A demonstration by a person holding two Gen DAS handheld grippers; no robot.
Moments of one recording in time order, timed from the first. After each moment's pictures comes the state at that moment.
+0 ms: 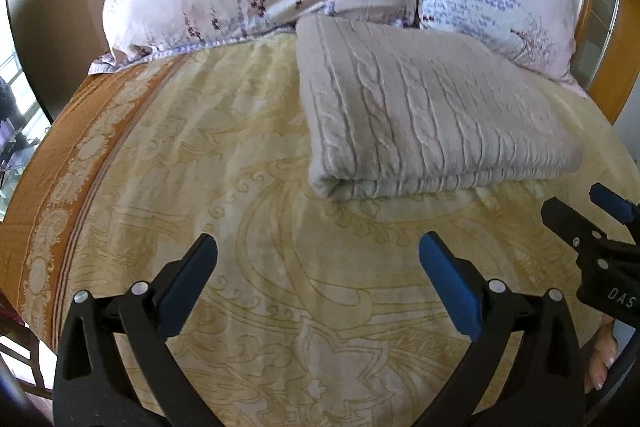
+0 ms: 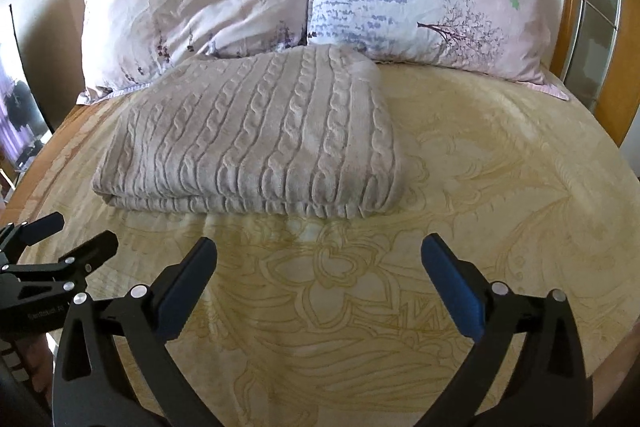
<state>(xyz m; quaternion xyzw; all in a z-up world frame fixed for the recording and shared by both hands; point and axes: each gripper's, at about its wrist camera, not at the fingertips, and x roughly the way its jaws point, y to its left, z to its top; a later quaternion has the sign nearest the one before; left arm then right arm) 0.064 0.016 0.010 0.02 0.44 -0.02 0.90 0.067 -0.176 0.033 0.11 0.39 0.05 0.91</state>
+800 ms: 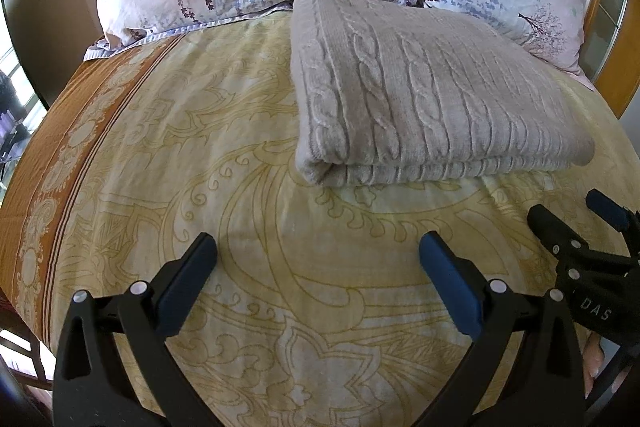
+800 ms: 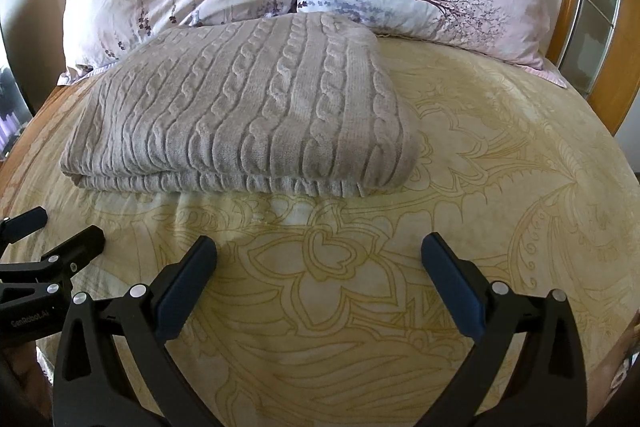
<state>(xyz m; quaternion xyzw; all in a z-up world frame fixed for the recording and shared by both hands) 0.070 0.011 -0.003 0.02 0.46 -0.02 0.89 0.076 -0.167 0.026 0.10 0.42 0.03 0.90</state>
